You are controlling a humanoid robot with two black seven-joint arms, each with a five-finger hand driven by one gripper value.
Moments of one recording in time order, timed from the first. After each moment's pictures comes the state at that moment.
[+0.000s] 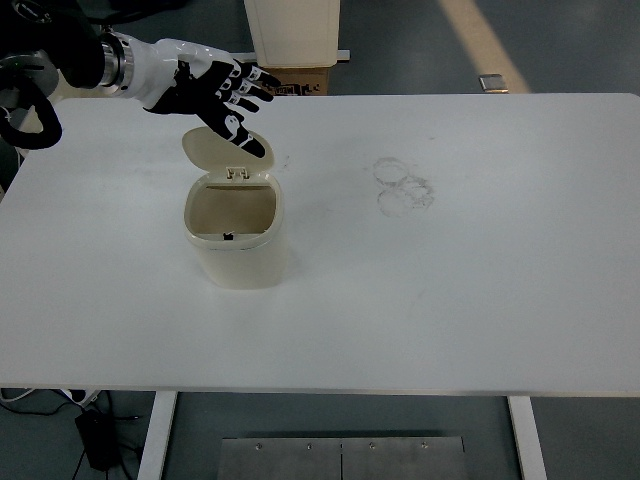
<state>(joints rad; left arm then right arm) -1.96 0.56 0.66 -1.28 -0.14 -0.28 0.12 -0.08 0.00 0.31 0.19 -0.22 0.03 0.51</state>
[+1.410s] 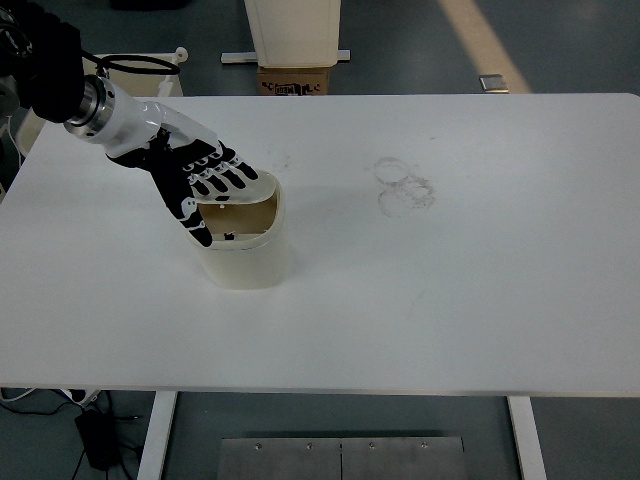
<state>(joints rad) -2.18 0.54 0.93 -1.48 -0.02 -0.45 0.12 -0.07 0.00 0.31 0.19 -0.22 0.03 0.51</state>
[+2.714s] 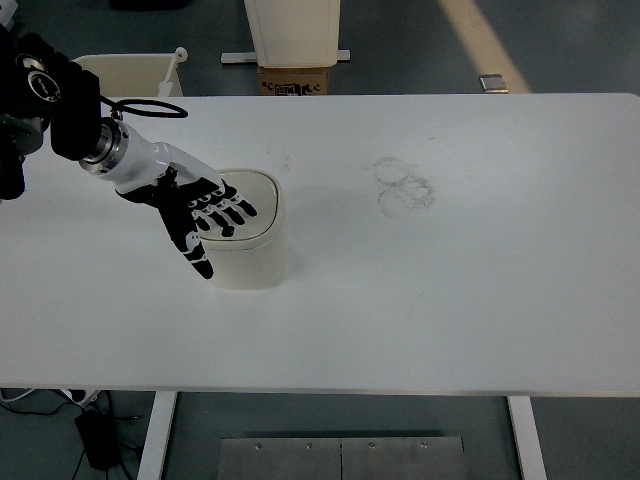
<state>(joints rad) -2.08 0.51 0.93 -1.48 -0.01 -0.45 0.12 -0.07 0.00 0.31 0.19 -0.22 0.03 0.51</state>
